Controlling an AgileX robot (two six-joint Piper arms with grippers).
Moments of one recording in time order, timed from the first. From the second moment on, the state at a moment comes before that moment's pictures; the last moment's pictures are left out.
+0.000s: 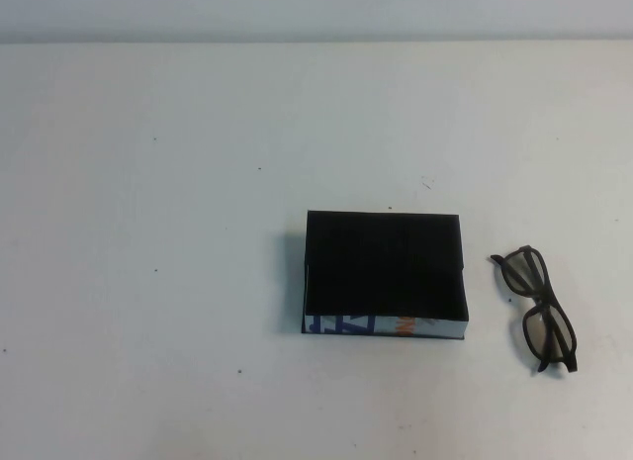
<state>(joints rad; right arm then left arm) 0.08 0.74 -0.78 0.57 0.70 -0.47 -0.06 -0.02 0.02 -0.01 0.36 0.08</state>
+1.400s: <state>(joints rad) 0.08 -0.01 0.03 0.17 0.24 0.01 -0.06 -0.02 0.02 -0.01 0.36 0.08</state>
